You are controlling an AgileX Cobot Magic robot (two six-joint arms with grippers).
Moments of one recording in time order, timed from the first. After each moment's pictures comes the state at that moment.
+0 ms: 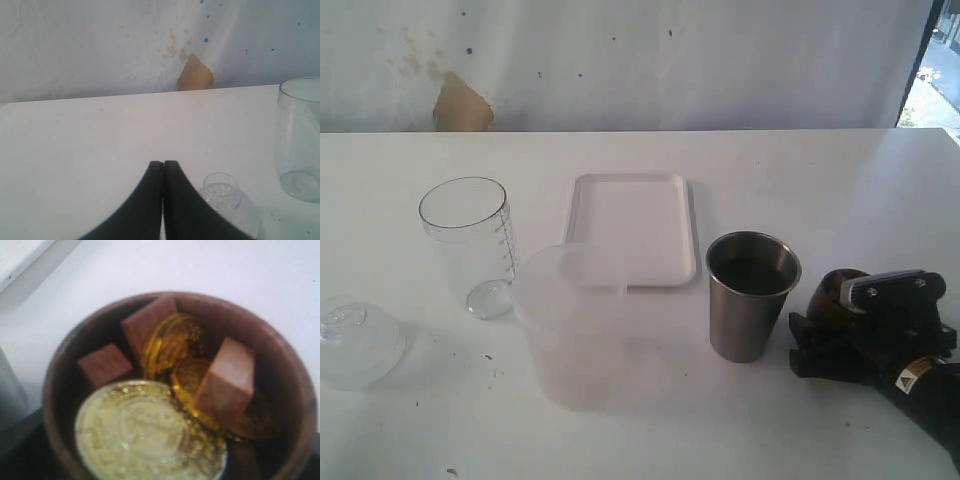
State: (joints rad) left arm 0.06 0.00 -0.01 0.04 0.21 0.05; right arm 0.03 2.03 -0.28 -0.08 -1.21 0.00
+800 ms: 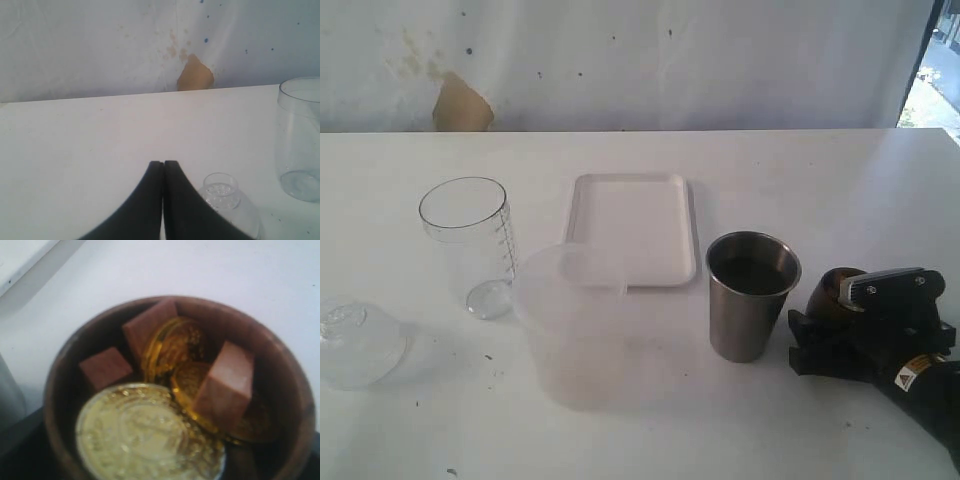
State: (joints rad) left arm 0.06 0.00 -0.01 0.04 0.21 0.05; right arm 0.03 2.03 -0.29 -0.08 -1.21 0.01
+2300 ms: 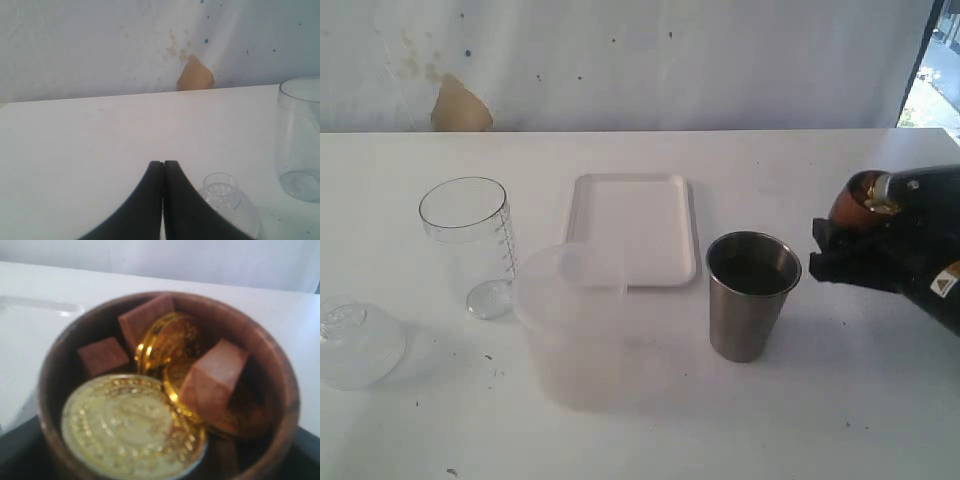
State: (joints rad) left arm 0.06 0.00 -0.01 0.04 0.21 0.05; right arm 0.03 1.53 -0.40 -0.03 -0.71 0.01
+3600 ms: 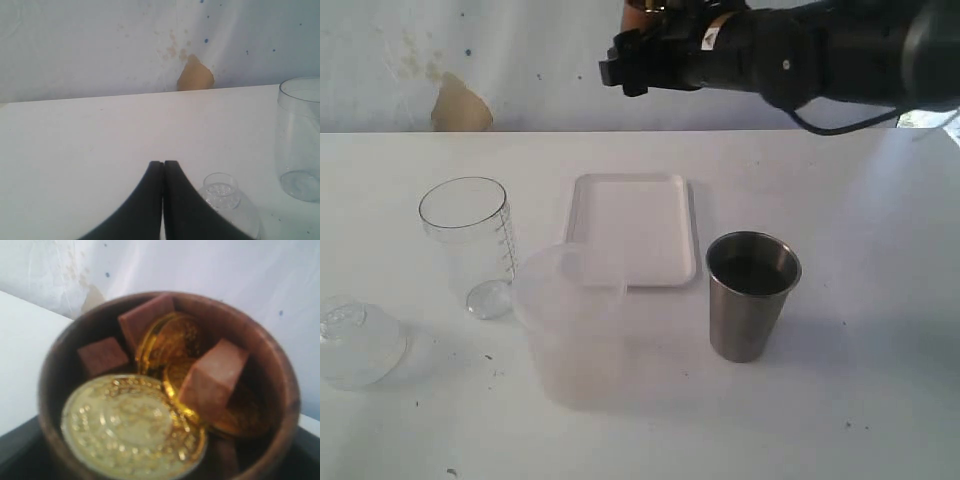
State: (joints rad) left arm 0.06 0.00 -0.01 0.04 0.21 0.05; right arm 0.39 1.82 -1.42 -0.03 0.00 0.01
